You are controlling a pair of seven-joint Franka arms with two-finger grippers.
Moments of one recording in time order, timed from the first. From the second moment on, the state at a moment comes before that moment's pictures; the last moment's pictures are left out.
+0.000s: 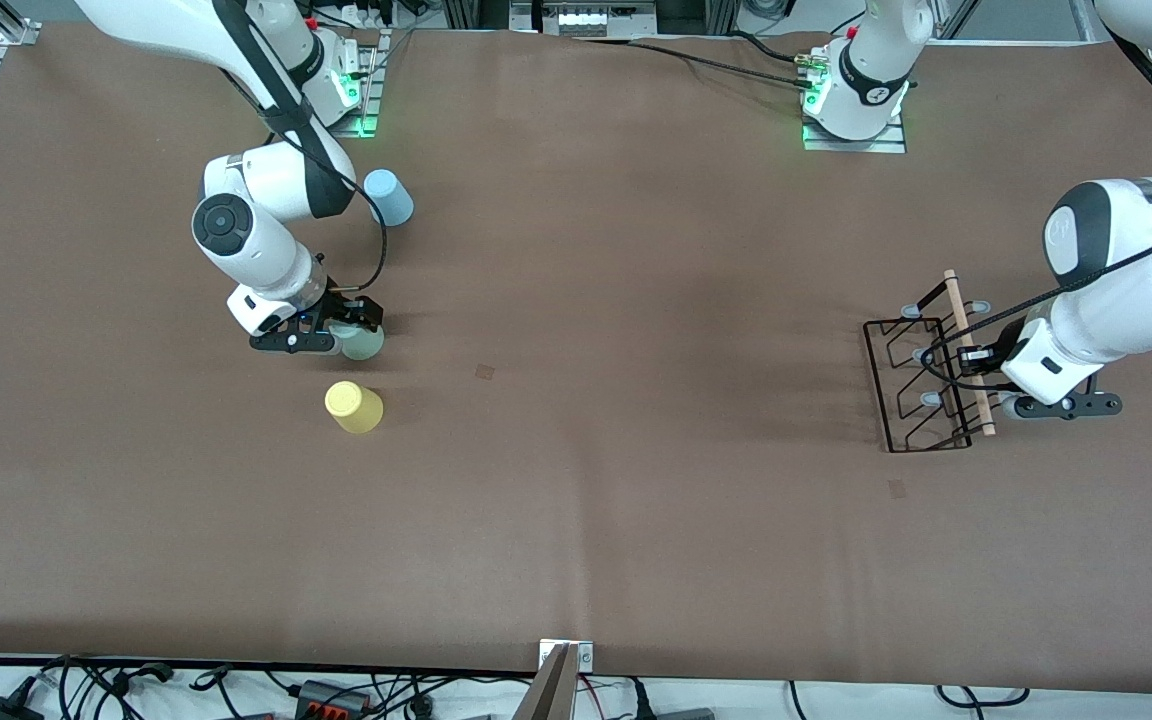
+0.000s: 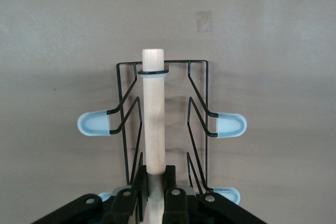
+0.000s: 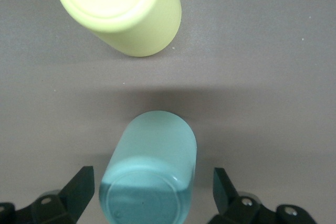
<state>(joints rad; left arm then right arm) 0.13 0.27 -0.07 -1.89 0.04 2.07 0.00 0.14 0.28 0.13 -2.33 0.01 2.61 0.29</state>
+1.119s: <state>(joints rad) -0.01 0.34 -0.48 -1.66 0.04 1.91 -0.37 0.14 0.03 0.09 -2.23 0.01 2.19 0.13</state>
